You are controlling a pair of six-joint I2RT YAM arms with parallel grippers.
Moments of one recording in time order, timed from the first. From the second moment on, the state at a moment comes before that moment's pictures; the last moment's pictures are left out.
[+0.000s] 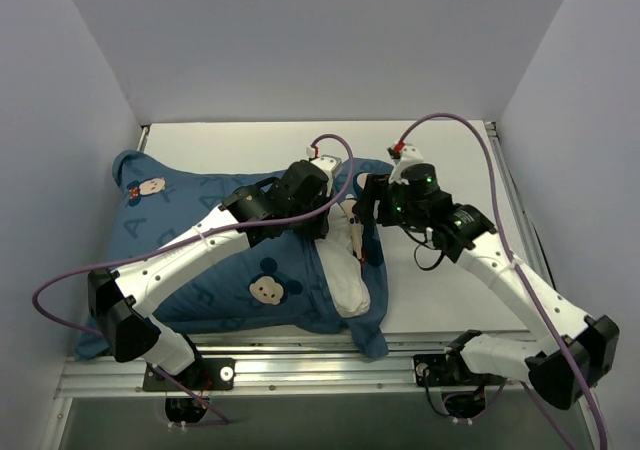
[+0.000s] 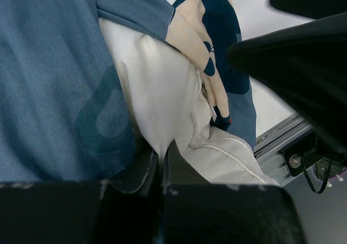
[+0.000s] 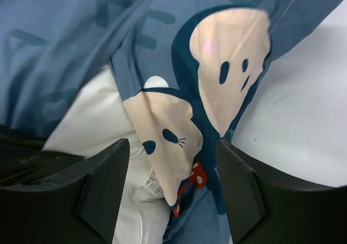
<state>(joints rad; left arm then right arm) -0.91 1.52 1.53 -0.80 -0.13 -0.47 0.55 1.12 1.07 -0.47 -0.02 0.45</state>
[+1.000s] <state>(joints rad) -0.93 1.19 1.40 -0.85 -0.09 -0.50 0.25 1.39 1.06 -0.39 -0.16 0.53</state>
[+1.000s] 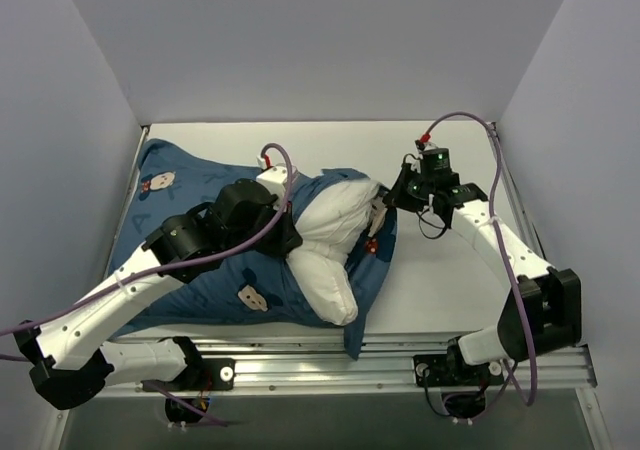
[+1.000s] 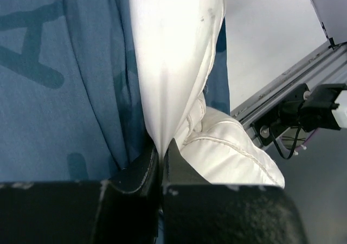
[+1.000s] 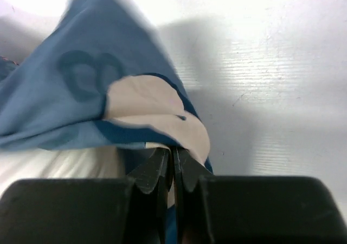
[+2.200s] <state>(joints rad) -0.87 1.48 1.54 -0.50 -0.14 -0.52 0.21 0.98 0.86 -0.37 -0.16 0.53</state>
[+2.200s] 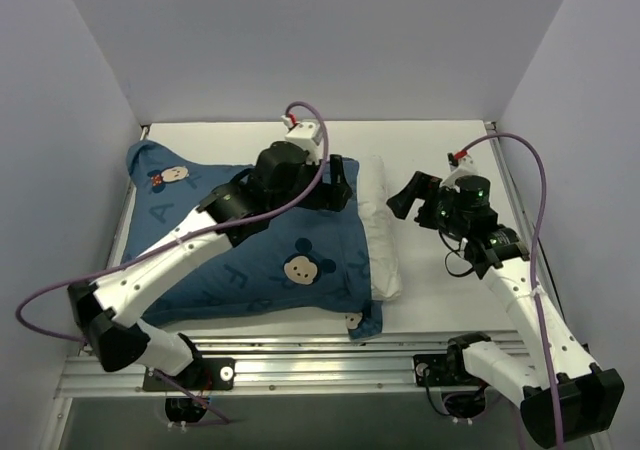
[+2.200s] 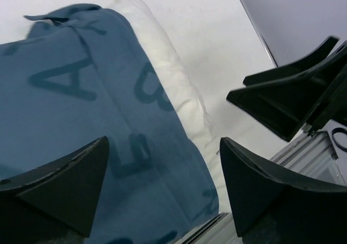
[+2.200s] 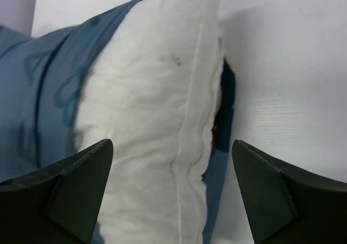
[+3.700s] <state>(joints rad) -0.62 1.34 1.18 -0.29 -0.21 -0.39 0.49 0.93 0.58 -0.17 -0.23 0.71</state>
